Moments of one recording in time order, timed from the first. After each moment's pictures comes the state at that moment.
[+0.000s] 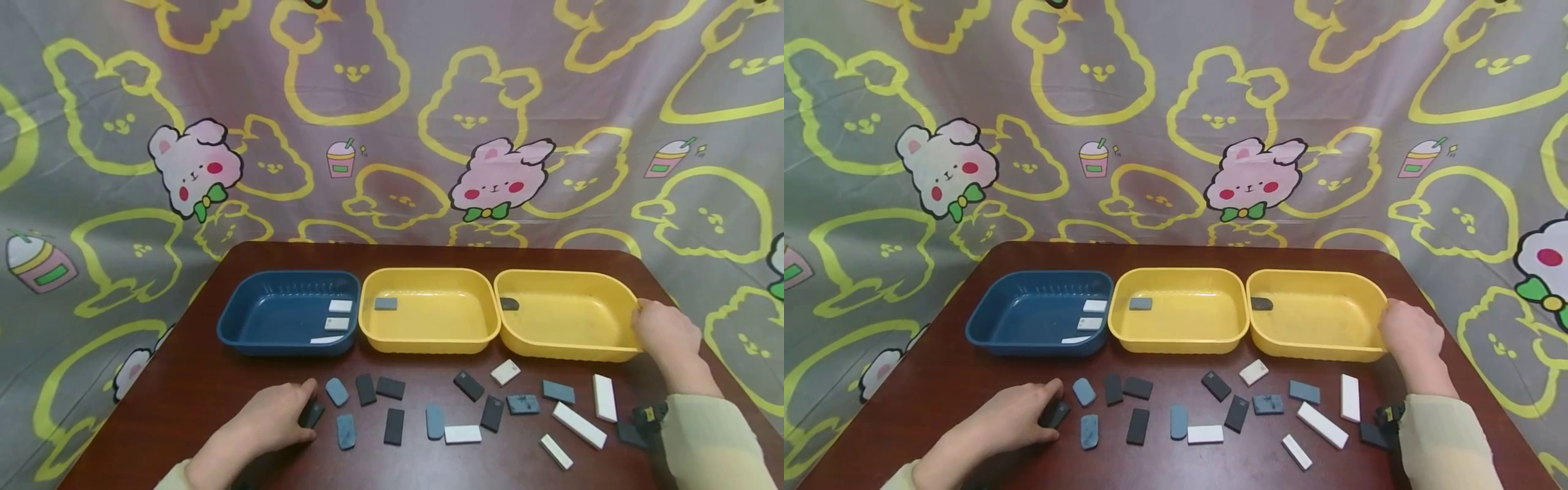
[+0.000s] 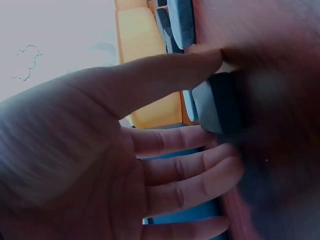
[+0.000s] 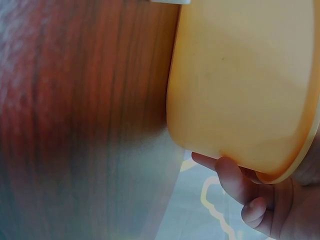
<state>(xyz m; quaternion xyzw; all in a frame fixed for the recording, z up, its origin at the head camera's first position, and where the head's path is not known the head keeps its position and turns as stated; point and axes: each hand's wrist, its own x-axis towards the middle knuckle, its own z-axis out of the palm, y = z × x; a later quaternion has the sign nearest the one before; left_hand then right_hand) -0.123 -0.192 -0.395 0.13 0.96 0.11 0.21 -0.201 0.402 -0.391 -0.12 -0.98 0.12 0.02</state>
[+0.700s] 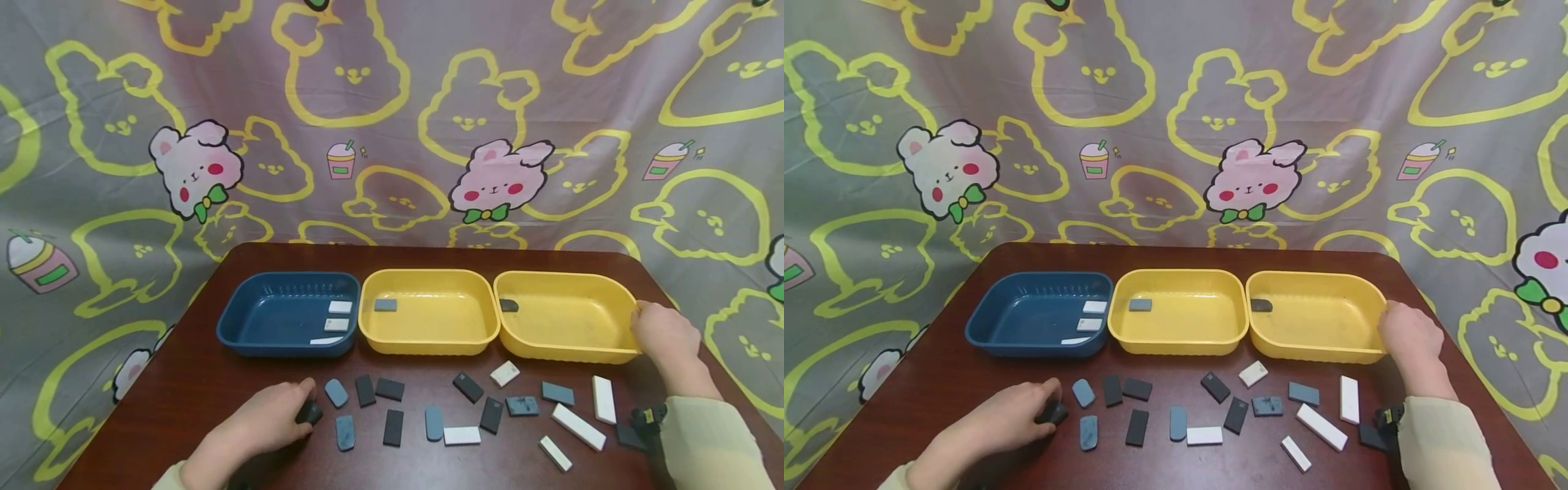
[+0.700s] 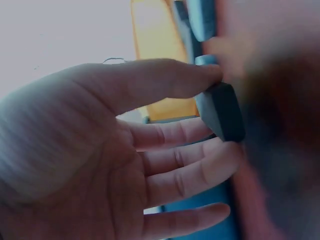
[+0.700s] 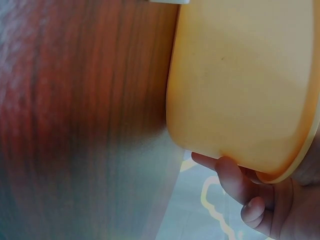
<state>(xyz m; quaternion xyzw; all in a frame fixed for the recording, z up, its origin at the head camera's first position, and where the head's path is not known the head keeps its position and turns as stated) -0.123 -0.193 -0.389 0.13 0.95 0.16 0.23 -0.202 0.402 -0.392 -0.13 -0.98 0.12 0.02</state>
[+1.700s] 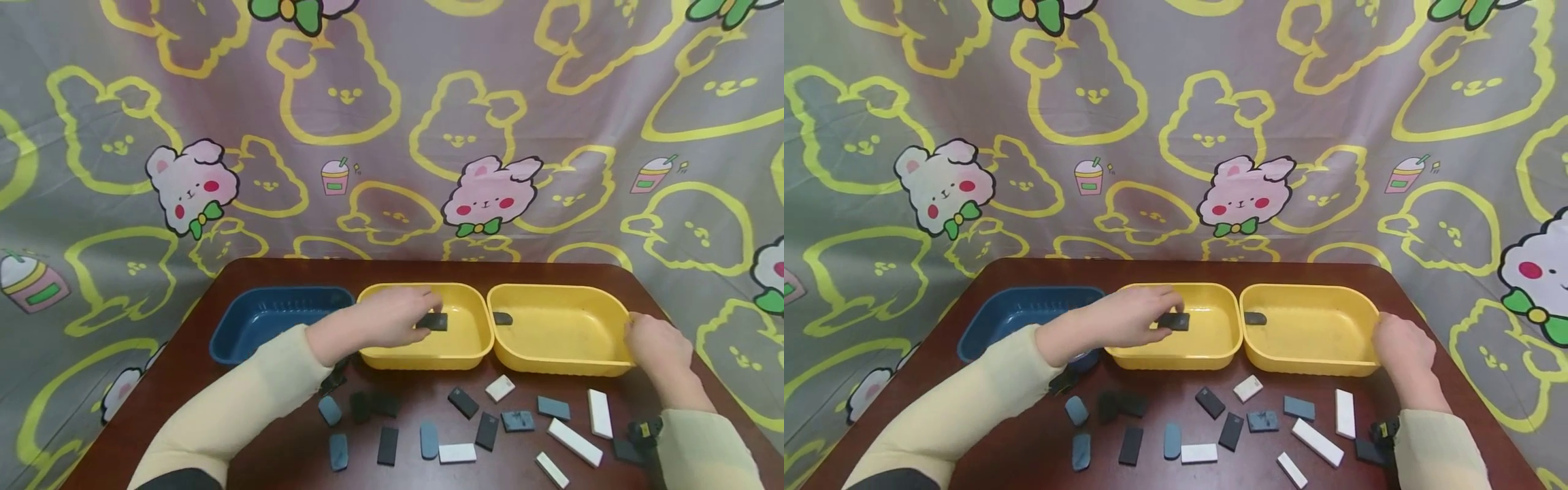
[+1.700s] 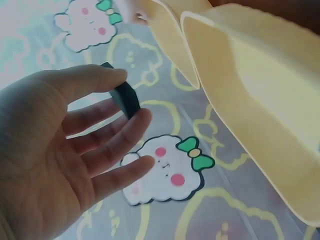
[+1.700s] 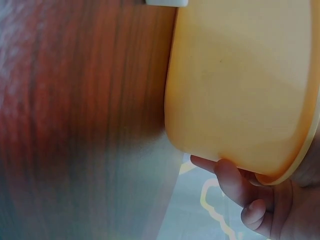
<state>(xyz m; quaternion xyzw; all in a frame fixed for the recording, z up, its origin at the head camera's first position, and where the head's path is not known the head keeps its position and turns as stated) -0.213 -0.037 -0.282 0.44 0.90 0.05 0.03 -0.199 0.404 -0.395 -0.11 -0.98 0.13 0.05</state>
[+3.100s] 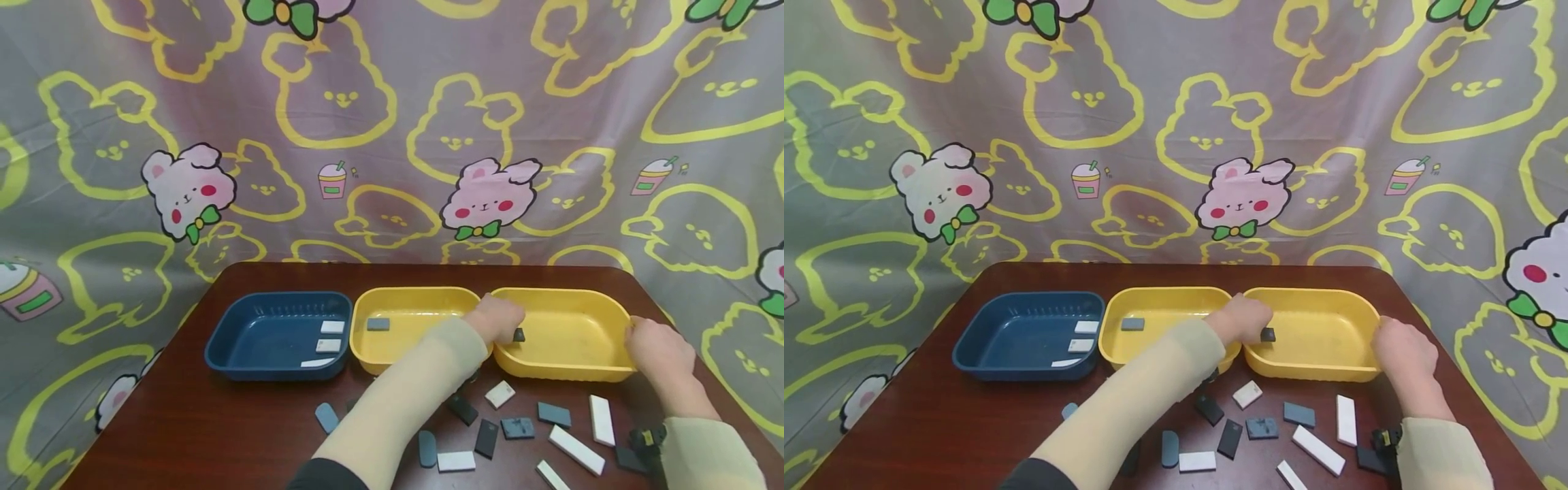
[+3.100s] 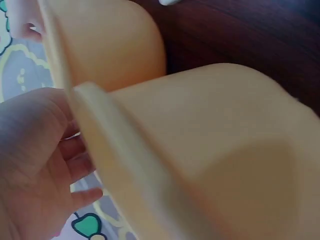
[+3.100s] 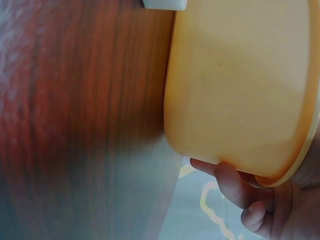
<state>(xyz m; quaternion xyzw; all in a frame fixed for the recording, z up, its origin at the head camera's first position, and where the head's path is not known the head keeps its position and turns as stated) -0.275 0.146 -0.365 0.38 0.92 -0.09 0.07 -0.202 0.404 -0.394 -0.13 -0.98 0.13 0.03</state>
